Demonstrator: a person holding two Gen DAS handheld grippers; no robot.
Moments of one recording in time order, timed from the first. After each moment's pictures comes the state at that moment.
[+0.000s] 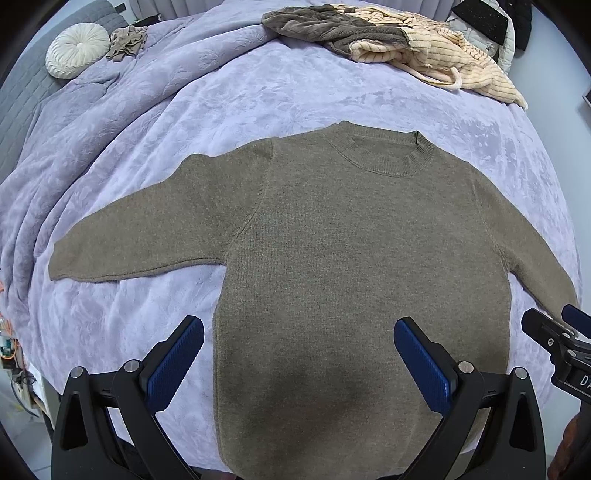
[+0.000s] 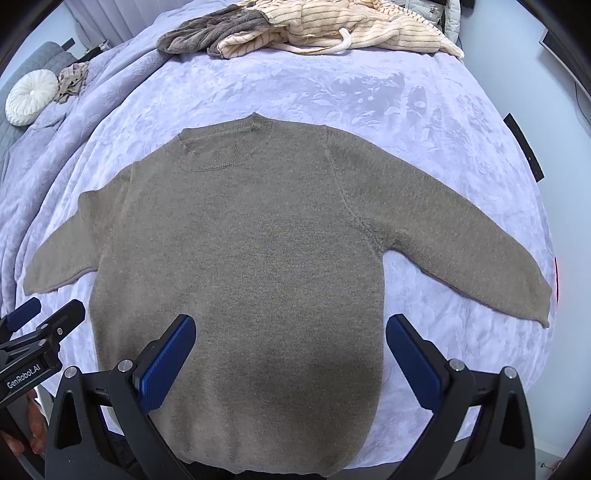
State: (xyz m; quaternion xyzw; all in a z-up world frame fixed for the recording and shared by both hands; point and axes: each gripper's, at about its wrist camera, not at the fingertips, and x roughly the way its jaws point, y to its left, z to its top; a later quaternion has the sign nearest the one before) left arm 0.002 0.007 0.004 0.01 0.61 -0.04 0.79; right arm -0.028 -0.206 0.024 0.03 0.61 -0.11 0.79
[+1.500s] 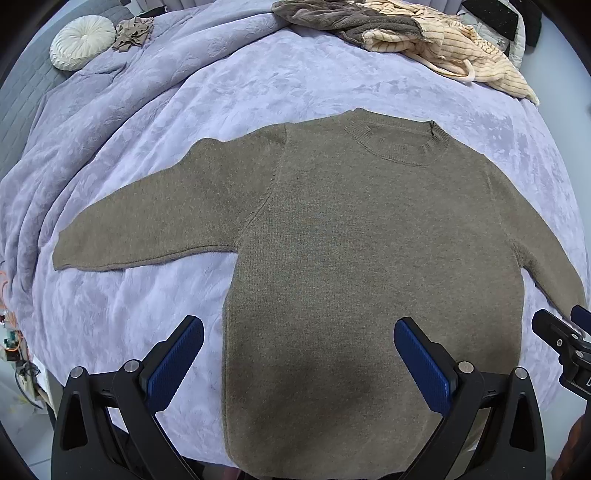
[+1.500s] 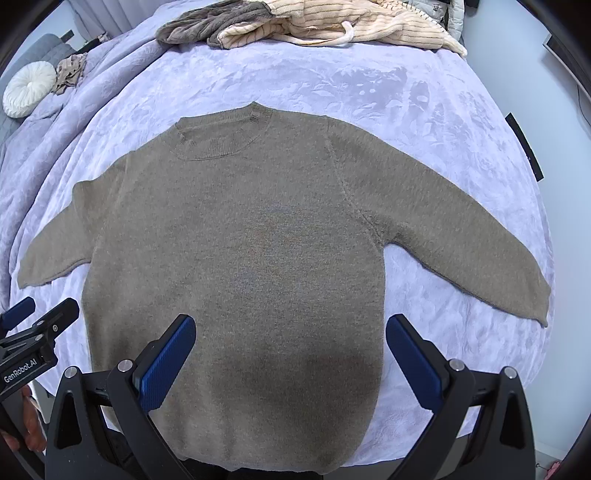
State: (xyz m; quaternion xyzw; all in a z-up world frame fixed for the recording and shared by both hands) left arm 0.001 0.018 -0.006 0.02 0.62 -0.02 0.78; right arm -0.030 -0.202 0.015 0.02 0.61 -0.11 0.78
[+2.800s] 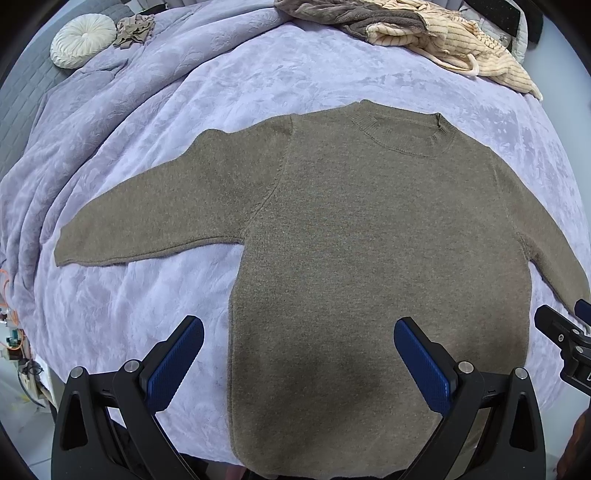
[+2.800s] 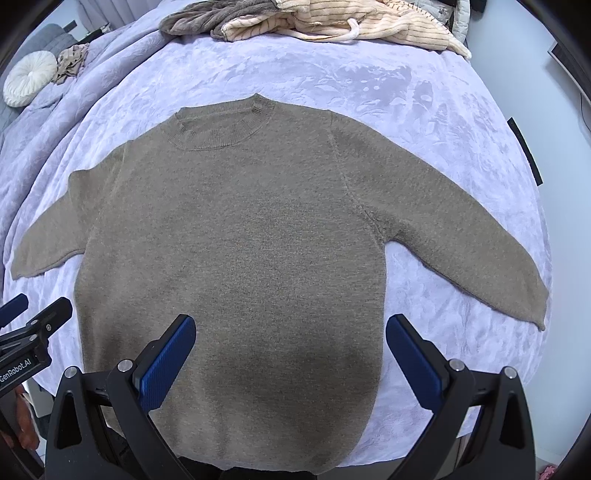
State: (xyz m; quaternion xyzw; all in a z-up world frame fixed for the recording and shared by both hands) left arm -0.004 0.022 -0.014 0.02 0.63 -0.01 0.78; right arm -0.026 -0.193 0.009 0.00 0.62 -0.11 0.77
